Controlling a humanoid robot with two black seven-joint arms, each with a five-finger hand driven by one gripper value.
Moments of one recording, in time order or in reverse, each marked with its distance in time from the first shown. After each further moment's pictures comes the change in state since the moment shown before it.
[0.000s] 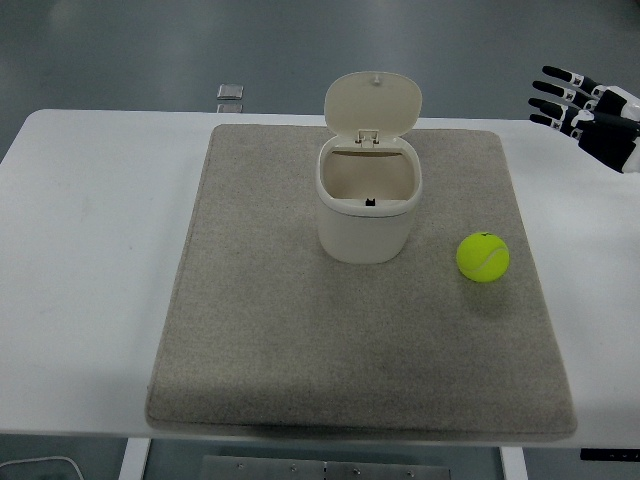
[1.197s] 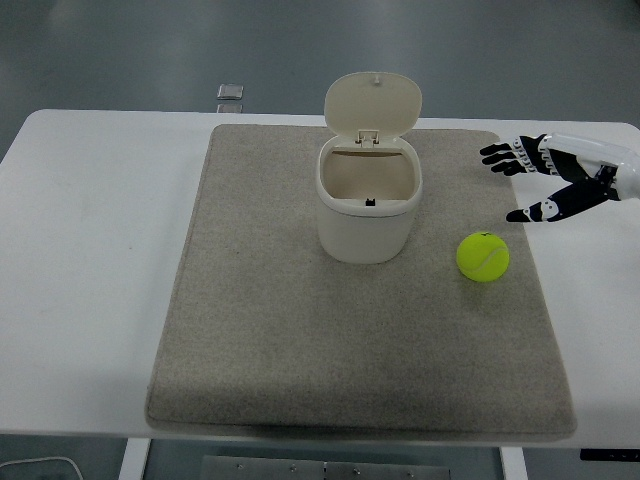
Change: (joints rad) left arm -0.001 0.000 0.000 0.000 0.000 0.000 0.001; right arm -0.036 -0.160 0.014 0.378 -0.880 0.035 0.152
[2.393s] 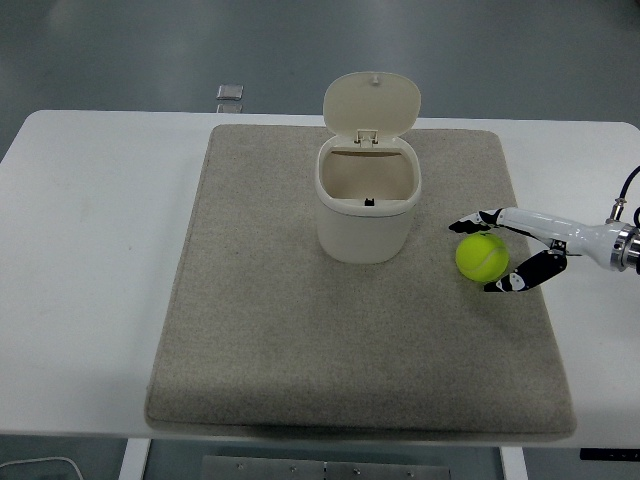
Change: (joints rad) left arm 0.000 0.000 0.000 0.000 0.000 0.000 0.000; right arm -0.149 0.078 -0.010 0.038 -0.373 -0.168 0.078
